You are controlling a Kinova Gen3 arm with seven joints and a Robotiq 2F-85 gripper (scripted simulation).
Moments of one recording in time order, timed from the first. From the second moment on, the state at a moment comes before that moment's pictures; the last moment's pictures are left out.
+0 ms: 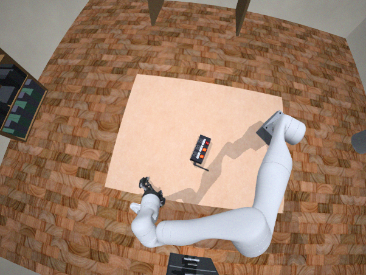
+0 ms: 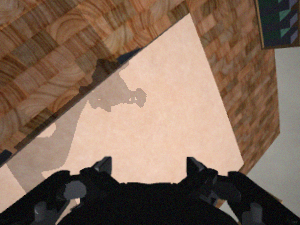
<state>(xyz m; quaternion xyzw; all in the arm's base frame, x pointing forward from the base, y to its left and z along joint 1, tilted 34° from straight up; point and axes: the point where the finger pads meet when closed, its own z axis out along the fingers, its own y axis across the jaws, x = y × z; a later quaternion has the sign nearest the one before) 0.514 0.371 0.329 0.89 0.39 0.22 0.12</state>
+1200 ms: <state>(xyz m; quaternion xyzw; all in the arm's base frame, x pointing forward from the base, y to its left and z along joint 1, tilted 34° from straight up) 0.514 0.371 0.329 0.89 0.39 0.22 0.12</state>
